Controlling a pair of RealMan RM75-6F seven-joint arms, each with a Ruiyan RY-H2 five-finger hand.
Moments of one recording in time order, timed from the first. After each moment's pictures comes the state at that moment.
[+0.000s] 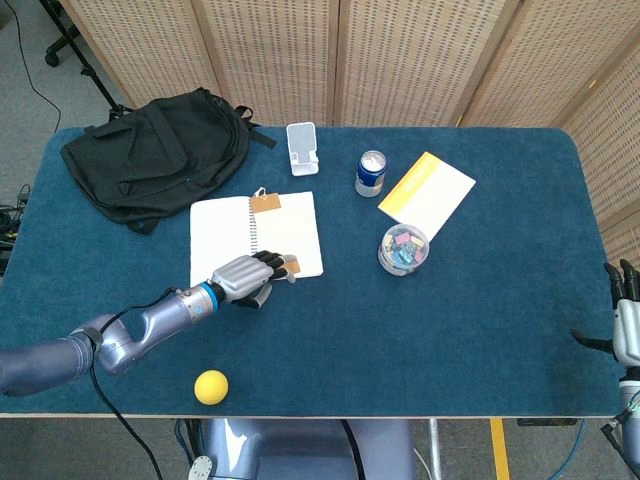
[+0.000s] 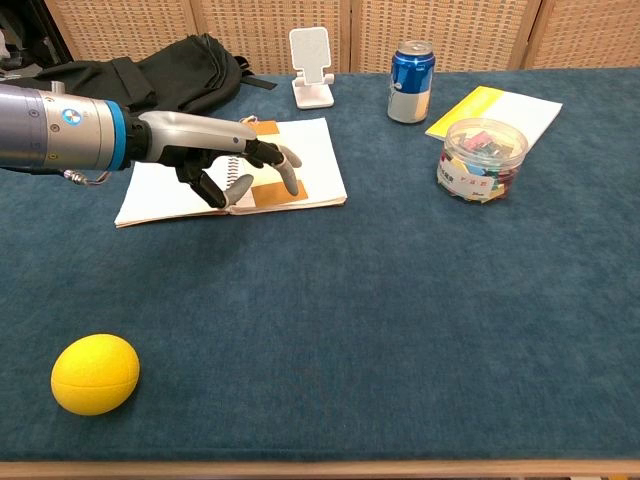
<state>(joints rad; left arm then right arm) -1.09 -1.45 0.03 -1.29 1.46 0.61 -0.47 0.16 -1.18 0.20 -1.43 -1.16 1.29 -0.04</state>
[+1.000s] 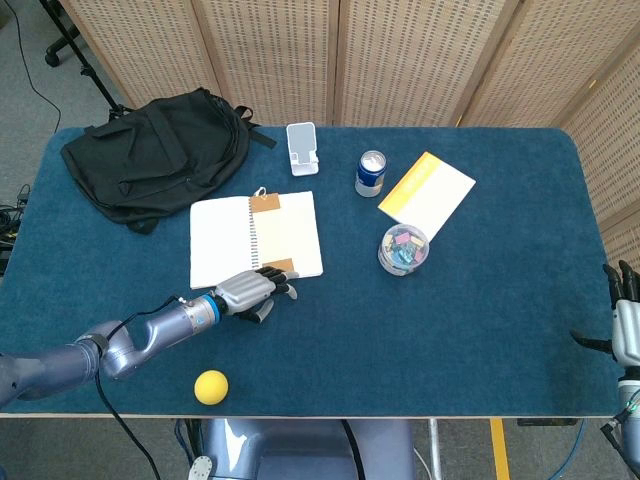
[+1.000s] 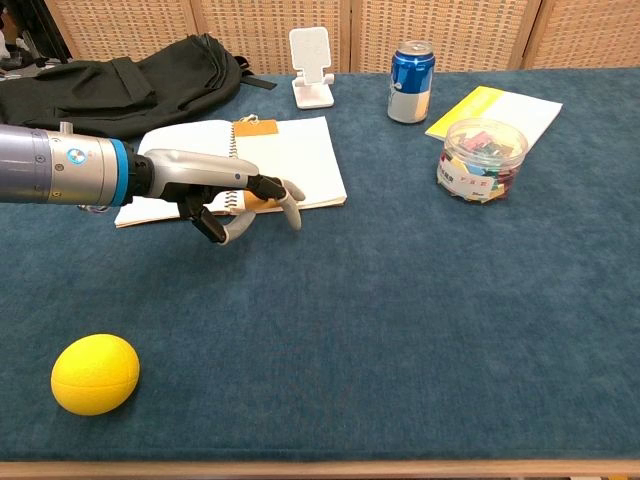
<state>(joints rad) -1.07 -1.51 0.08 -1.21 1.58 0.64 -0.60 0.16 -1.18 0.20 -1.43 -1.16 1.28 -0.05</state>
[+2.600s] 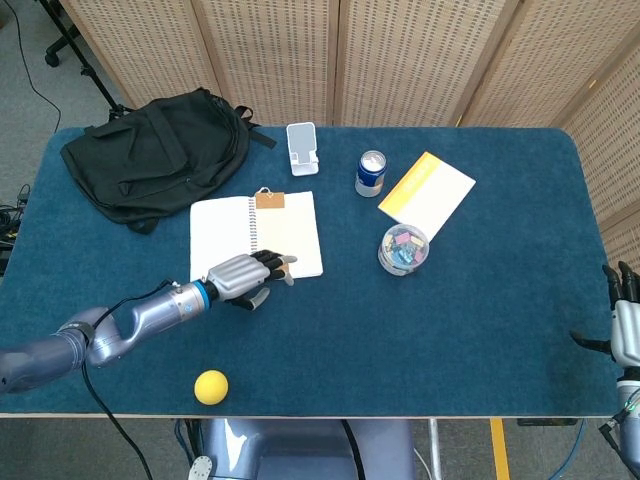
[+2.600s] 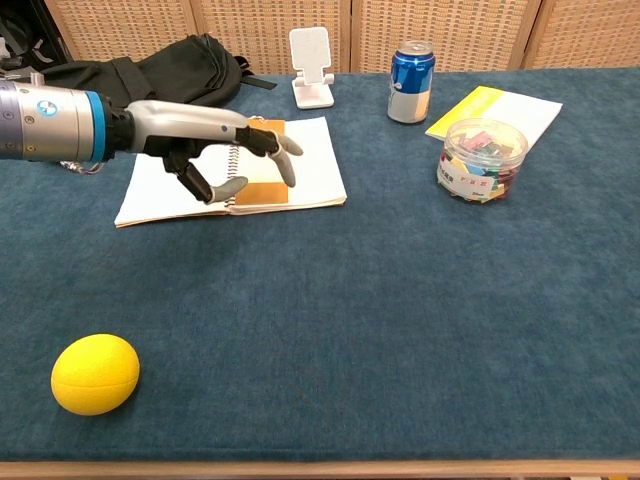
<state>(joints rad) -1.09 -1.44 0.11 -1.18 1.66 0.77 -0.71 0.16 -1.19 0.20 -1.43 -1.15 1.28 -0.06</state>
